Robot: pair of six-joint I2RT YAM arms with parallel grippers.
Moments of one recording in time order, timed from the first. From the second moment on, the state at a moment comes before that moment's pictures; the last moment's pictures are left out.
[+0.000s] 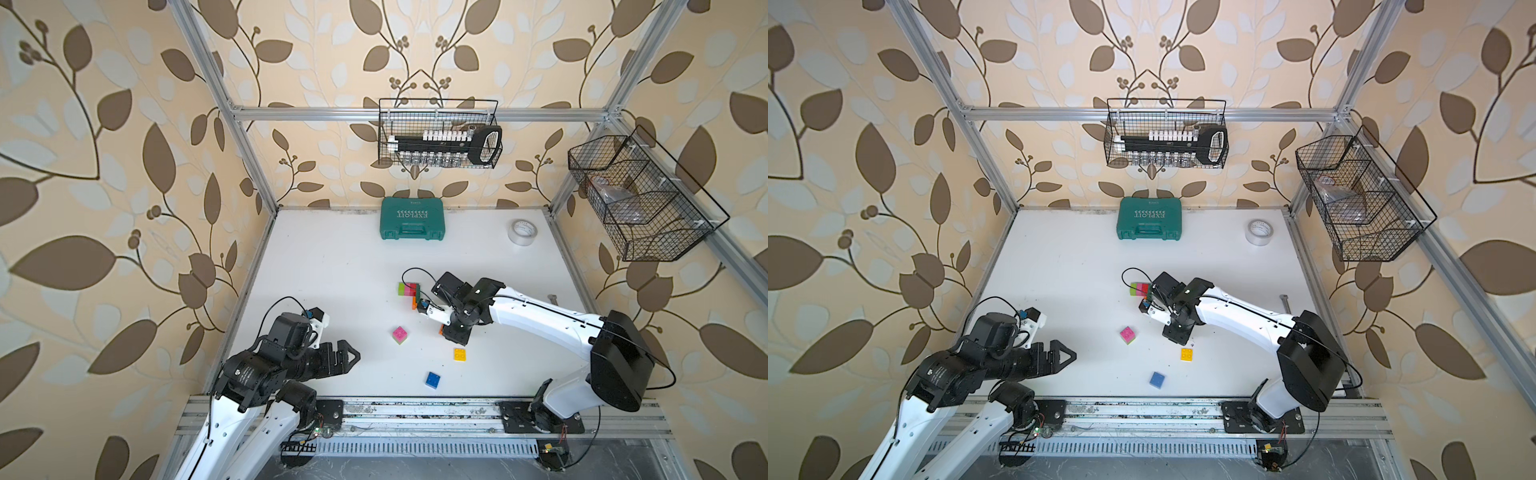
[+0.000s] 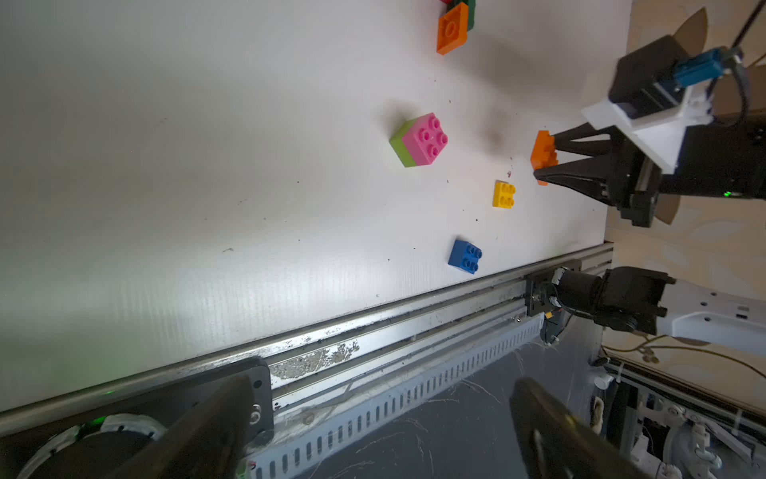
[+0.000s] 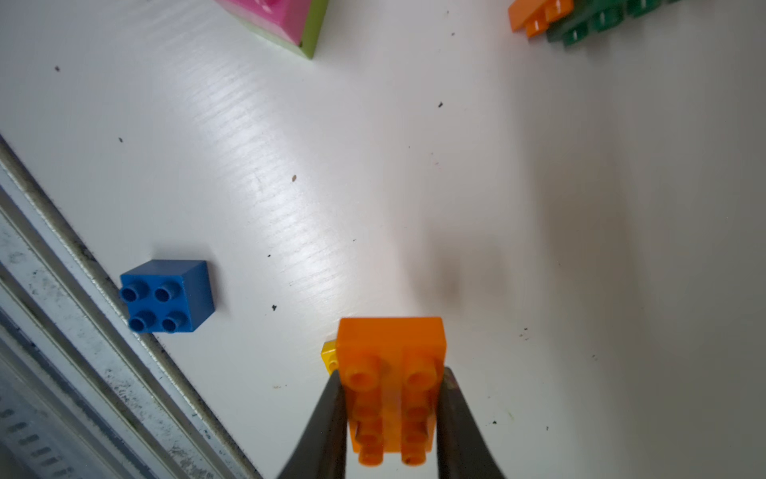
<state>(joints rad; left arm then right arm) -0.36 0.48 0.76 -1.27 0.44 -0.58 0.82 1.53 1.07 -0.93 0.01 -0.33</state>
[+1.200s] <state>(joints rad) -0.36 0.52 0.73 -1.26 0.52 -0.53 0.95 1.61 0.99 -0.90 0.15 -0.41</state>
